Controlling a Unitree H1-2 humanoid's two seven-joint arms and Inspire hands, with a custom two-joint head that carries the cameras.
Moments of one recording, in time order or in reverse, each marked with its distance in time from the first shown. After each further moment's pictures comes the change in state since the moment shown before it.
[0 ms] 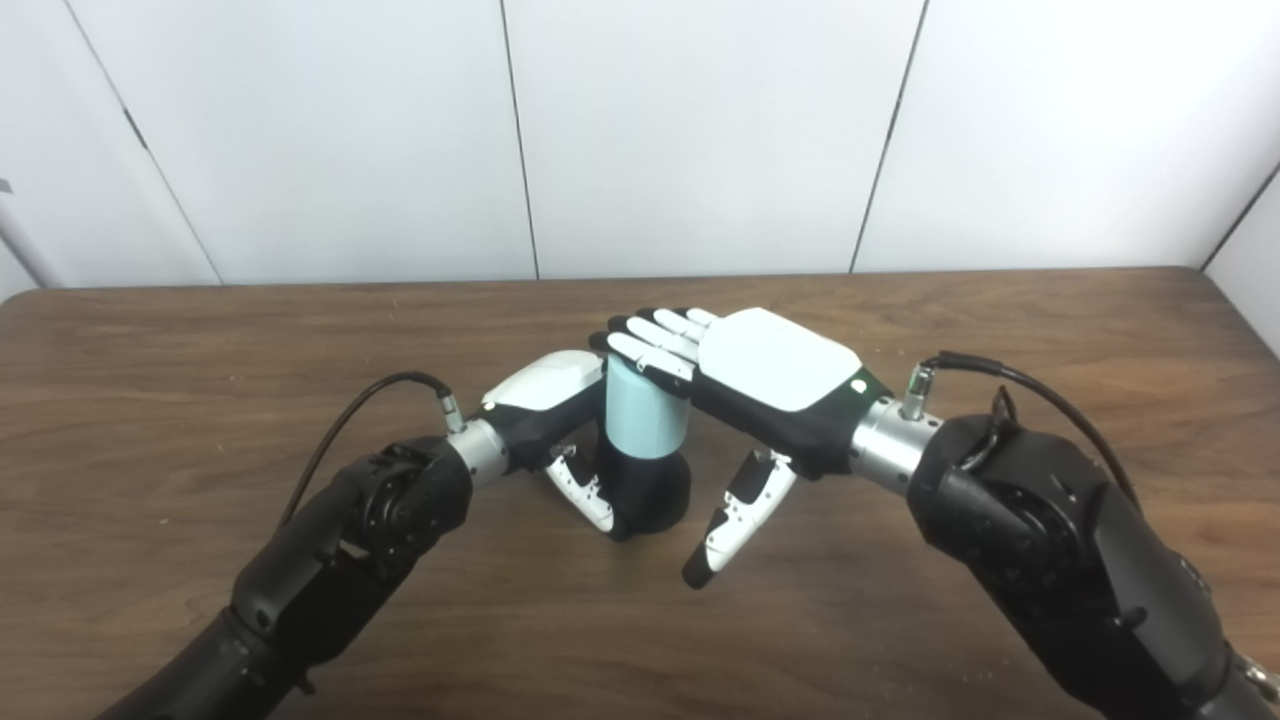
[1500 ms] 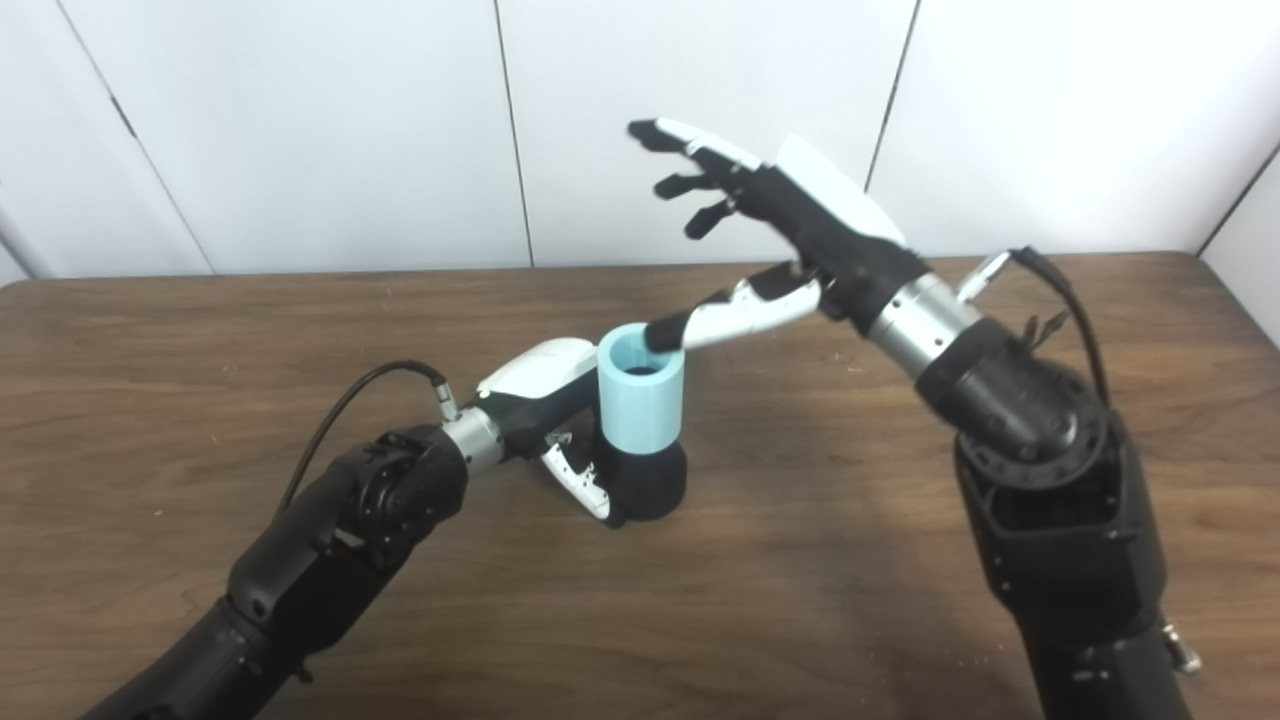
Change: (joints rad) left arm -0.001 0.001 0.003 0.000 -0.001 -0.002 -0.001; right arm -0.076 0.205 -0.337 0.055 0.350 0.230 -0.144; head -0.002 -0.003
